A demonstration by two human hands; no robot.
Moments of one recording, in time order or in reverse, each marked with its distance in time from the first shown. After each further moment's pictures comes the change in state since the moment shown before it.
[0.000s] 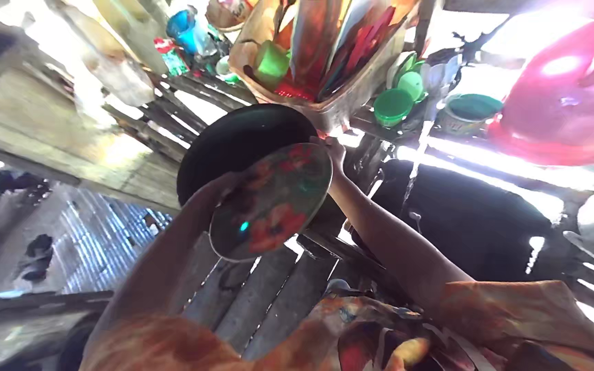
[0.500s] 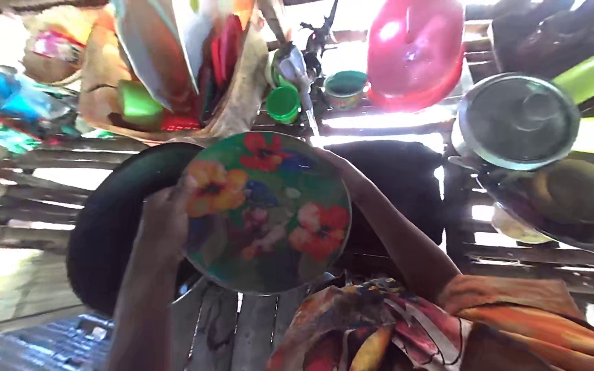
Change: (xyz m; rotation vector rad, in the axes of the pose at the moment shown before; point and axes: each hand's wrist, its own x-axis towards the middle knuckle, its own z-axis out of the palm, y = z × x) left_hand -0.108 0.081 0.096 0.079 0.257 0.598; right_hand -0.042 -0.077 -0.205 0.324 -0.449 0.357
